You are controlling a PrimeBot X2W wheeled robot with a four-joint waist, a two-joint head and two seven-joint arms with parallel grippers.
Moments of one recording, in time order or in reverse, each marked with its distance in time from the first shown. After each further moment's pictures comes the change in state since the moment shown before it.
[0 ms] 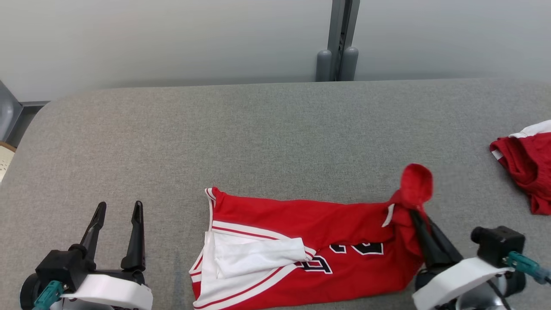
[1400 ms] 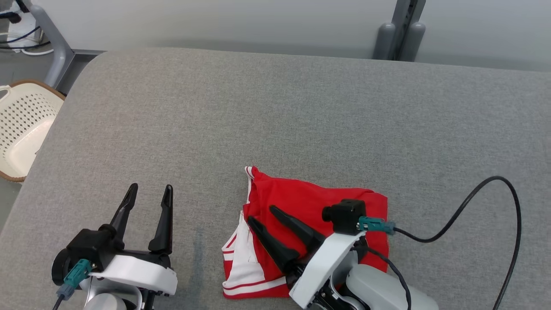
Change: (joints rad) left arm -0.108 -0.054 -0.076 0.086 0.016 -0.052 -0.018; right arm -0.543 0.036 0.934 0.435 0.664 0.000 -0.258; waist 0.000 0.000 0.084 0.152
